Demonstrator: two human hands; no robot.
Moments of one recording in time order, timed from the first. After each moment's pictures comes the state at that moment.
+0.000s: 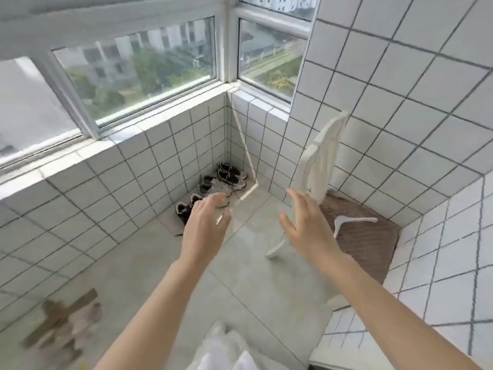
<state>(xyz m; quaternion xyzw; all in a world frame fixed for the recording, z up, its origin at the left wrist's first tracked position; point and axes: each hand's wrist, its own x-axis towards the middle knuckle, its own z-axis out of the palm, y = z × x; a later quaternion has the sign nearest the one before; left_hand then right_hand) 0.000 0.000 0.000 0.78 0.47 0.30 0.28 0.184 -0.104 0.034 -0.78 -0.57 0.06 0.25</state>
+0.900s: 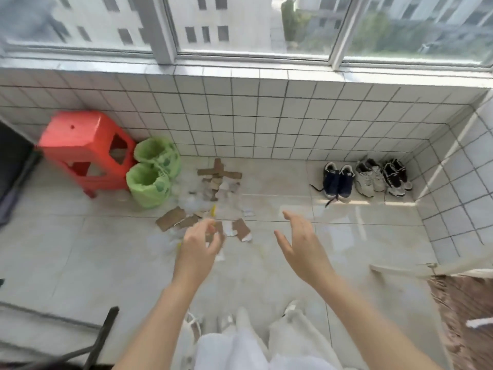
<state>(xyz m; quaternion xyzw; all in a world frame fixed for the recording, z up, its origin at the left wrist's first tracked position) -0.369 -0.304 -0.086 0.45 0.81 0.32 0.21 -0.157 -0.211 -0.060 -0.50 -0.81 0.26 0.13</state>
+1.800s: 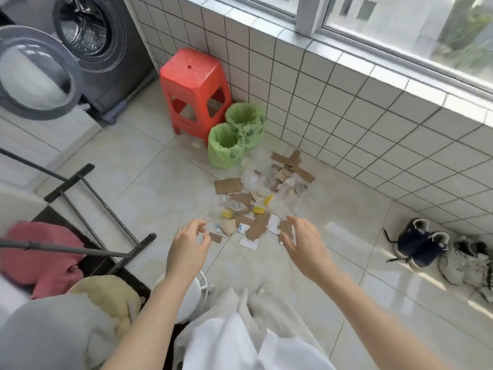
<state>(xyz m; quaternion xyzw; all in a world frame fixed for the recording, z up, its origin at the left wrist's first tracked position) -0.464 -0.365 -0.125 0.15 0.92 0.30 0.19 -0.318 -0.149 -0.112 -0.30 -0.90 0.31 -0.08</state>
